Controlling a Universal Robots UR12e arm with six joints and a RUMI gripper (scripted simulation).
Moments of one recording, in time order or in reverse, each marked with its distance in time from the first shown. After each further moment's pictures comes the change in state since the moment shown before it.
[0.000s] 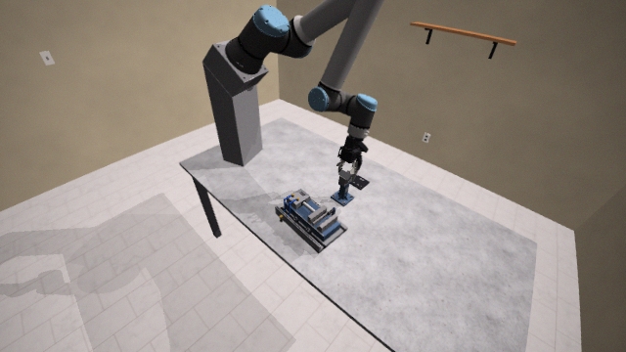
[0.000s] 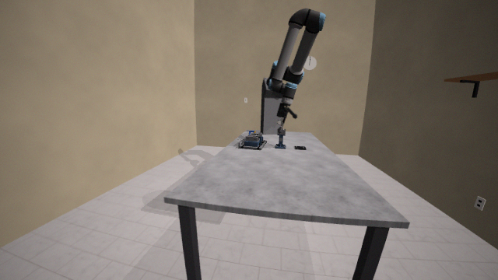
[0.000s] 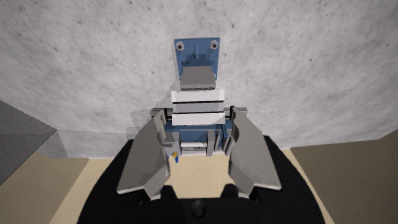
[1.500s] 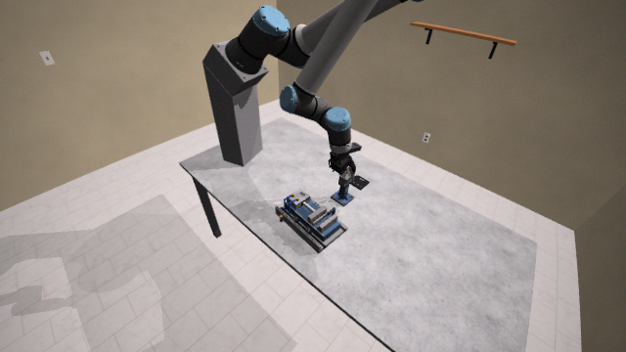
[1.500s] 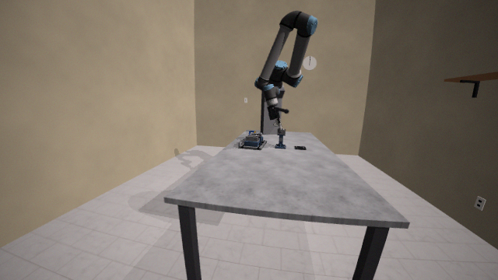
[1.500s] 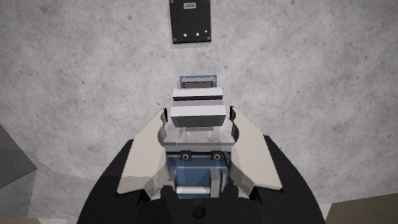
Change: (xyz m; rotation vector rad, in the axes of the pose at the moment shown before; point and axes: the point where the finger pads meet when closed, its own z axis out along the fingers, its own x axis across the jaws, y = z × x) arm 0.000 0.004 0.001 0.519 -0.001 0.000
